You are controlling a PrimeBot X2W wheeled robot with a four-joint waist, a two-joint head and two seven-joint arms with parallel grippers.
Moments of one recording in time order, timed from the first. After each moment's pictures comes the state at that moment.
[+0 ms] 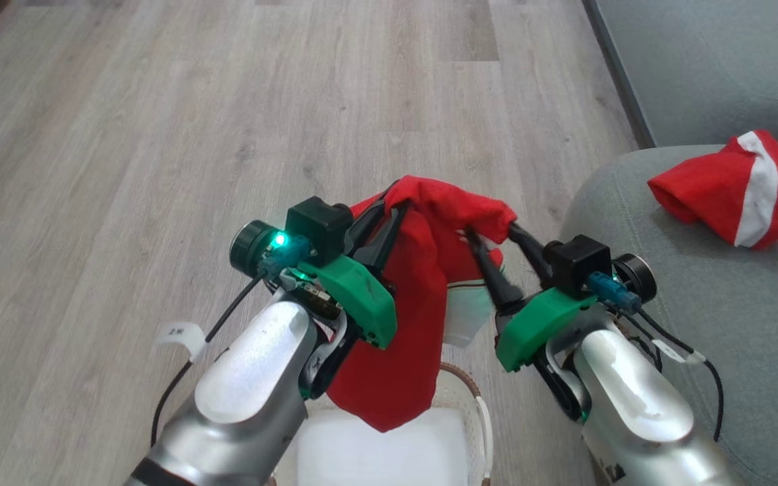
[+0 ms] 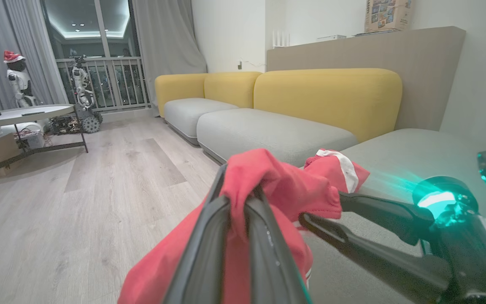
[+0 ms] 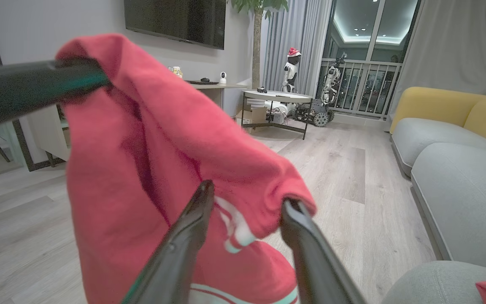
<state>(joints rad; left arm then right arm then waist) -0.57 0.05 -0.69 0.47 -0.43 -0.03 -0.16 -0.43 -0.06 0.40 0.56 0.21 0.12 -0.26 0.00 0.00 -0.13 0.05</state>
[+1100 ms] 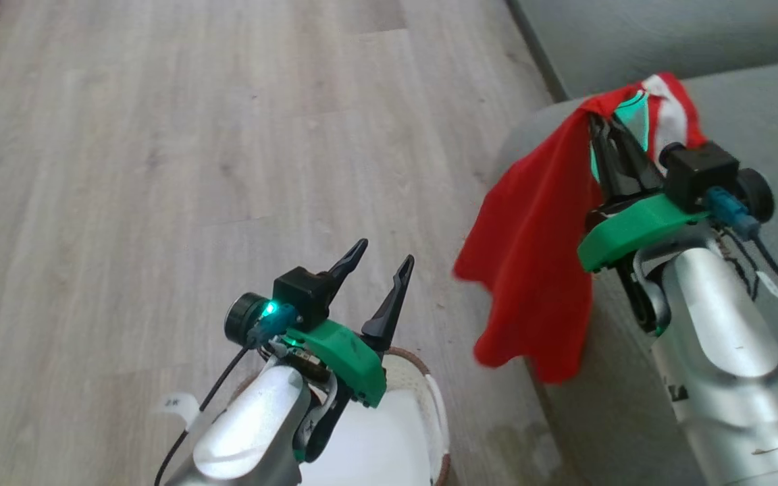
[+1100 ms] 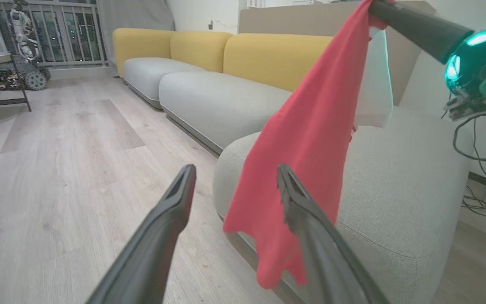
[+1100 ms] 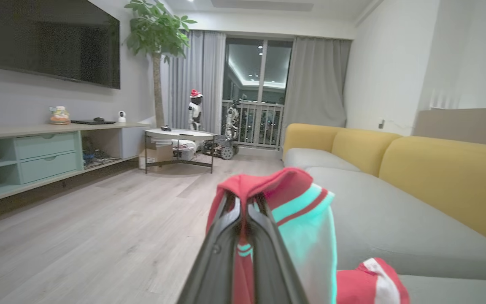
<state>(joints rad) -0.42 0.06 -0.70 0.48 -0.46 0.01 -0.23 -0.55 -0.11 0.15 0.49 0.13 0.12 -0.26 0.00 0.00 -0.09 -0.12</state>
